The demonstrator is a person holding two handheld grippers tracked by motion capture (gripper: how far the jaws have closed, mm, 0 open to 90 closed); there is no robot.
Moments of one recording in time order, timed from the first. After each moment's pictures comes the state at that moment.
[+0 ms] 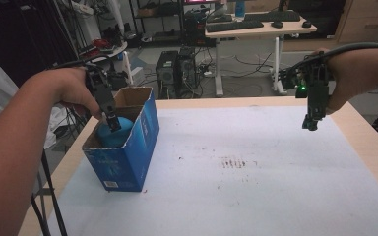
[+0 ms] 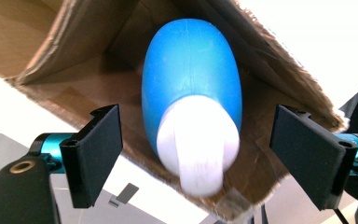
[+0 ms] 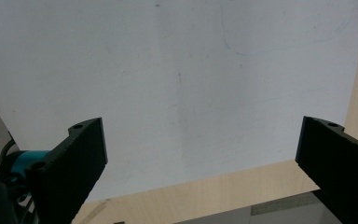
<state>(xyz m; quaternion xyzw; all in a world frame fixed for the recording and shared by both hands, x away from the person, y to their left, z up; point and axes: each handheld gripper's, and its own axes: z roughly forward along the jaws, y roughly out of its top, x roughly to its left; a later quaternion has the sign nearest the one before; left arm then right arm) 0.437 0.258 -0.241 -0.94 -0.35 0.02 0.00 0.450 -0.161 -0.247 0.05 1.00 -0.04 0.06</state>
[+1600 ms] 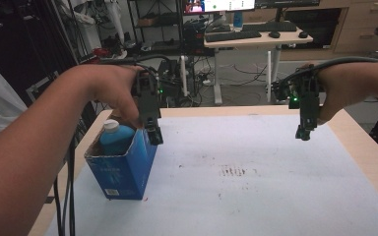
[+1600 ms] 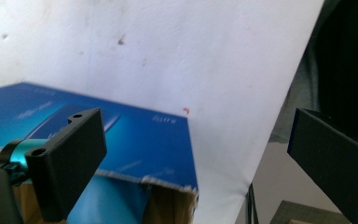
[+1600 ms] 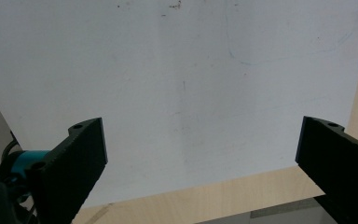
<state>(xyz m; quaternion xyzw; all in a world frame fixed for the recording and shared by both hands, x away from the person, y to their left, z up) 0.398 0.133 -0.216 -0.99 -0.12 0.03 -0.01 0.447 -0.150 -0.249 0.04 1.00 -0.04 0.06</state>
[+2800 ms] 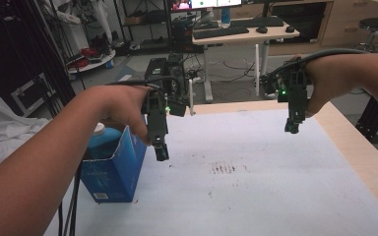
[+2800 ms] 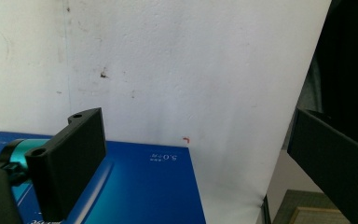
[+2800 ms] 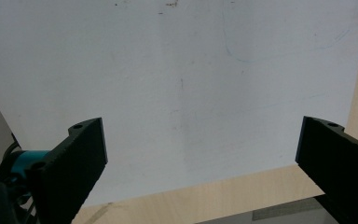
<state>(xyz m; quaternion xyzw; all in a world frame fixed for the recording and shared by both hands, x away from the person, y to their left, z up) 0.414 0.100 -0.262 -0.99 -0.08 0.06 0.00 0.450 -0.157 -0.245 0.05 1.00 -0.03 0.06</state>
